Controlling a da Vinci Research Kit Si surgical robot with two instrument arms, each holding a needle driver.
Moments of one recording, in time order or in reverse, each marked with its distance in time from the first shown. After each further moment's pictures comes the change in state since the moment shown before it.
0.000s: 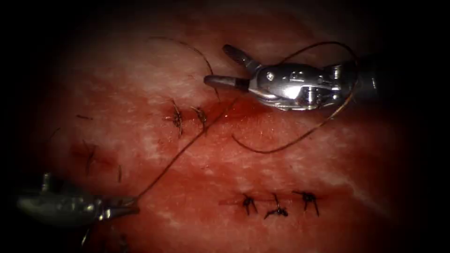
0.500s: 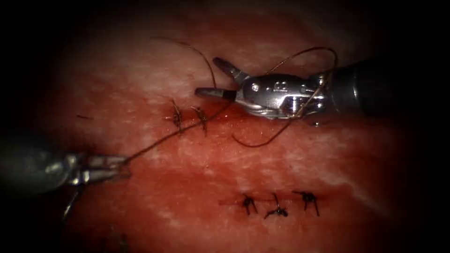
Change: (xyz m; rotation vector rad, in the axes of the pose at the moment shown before) right arm -0.002 -0.002 0.001 0.083 -0.071 -0.030; left arm 0.010 -0.006 -0.007 0.060 0.119 0.117
